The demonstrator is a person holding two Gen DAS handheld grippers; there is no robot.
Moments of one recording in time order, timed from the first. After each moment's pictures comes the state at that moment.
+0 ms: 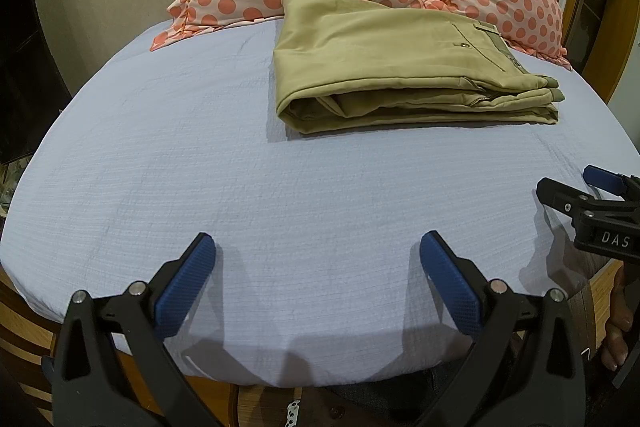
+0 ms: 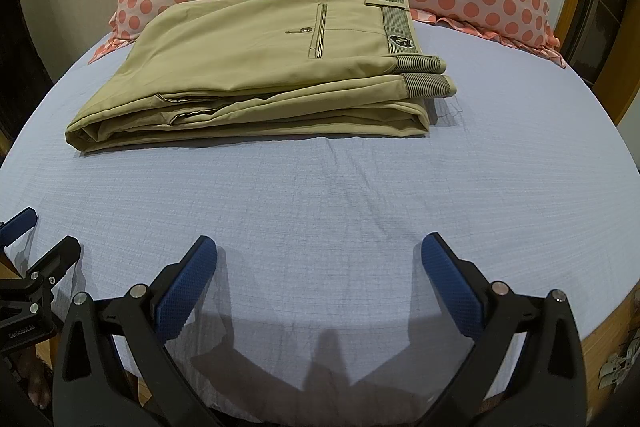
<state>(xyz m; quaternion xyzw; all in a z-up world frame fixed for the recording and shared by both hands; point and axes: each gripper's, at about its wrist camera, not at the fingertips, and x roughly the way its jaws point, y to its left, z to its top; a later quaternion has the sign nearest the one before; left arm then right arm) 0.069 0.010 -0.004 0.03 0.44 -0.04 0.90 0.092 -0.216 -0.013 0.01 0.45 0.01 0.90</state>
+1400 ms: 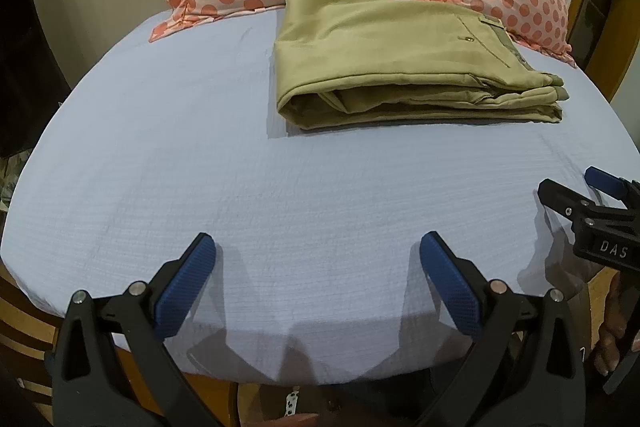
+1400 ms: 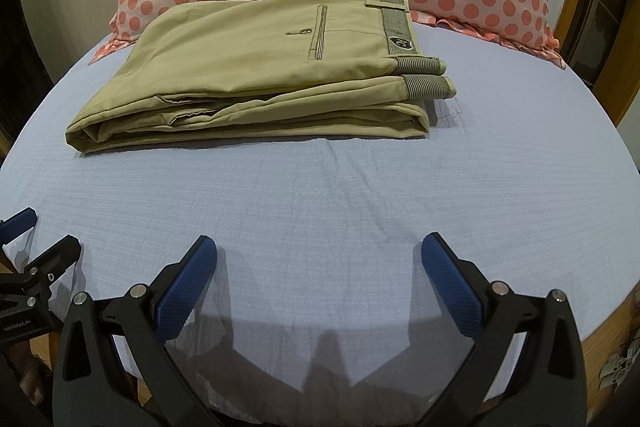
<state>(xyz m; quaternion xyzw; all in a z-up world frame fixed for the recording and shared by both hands) 0.080 0.009 -0.001 0.03 0.46 -0.04 0.89 0.092 -0.215 -0.013 0.01 0.44 0.01 0.90</state>
